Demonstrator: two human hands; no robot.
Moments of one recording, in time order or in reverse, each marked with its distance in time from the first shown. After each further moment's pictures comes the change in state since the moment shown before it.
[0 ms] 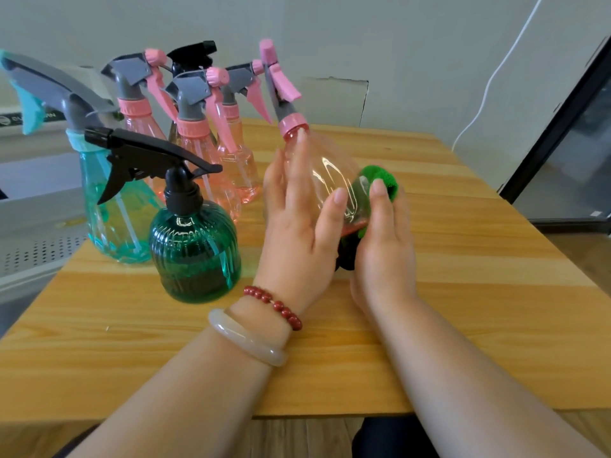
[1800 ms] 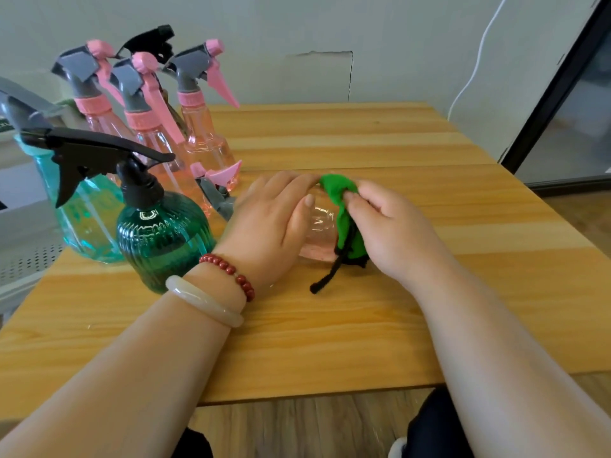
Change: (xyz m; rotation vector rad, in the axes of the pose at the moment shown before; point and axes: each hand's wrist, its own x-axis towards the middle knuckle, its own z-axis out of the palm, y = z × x) left_hand 0.012 -0.023 -0.011 0.498 -0.362 0.255; right_hand 0.013 -0.029 -0.058 -0.614 -0.436 0.069
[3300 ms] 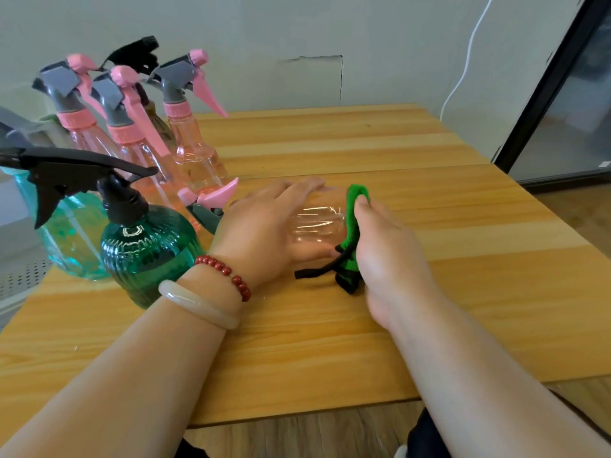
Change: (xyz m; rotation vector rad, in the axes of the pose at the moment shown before) left_hand 0.016 0.002 -0.002 0.105 -0.174 -0.059; right_hand -0.002 0.011 0.028 0.550 0.310 0.385
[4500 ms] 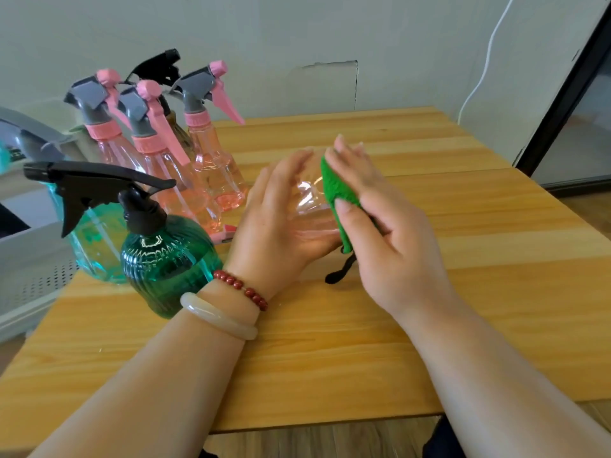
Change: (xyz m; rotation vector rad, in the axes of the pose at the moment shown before) left_hand -0.002 -0.008 0.015 -0.383 0.423 0.148; right_hand -0.004 -0.011 -0.001 -0.373 -0.225 -0.857
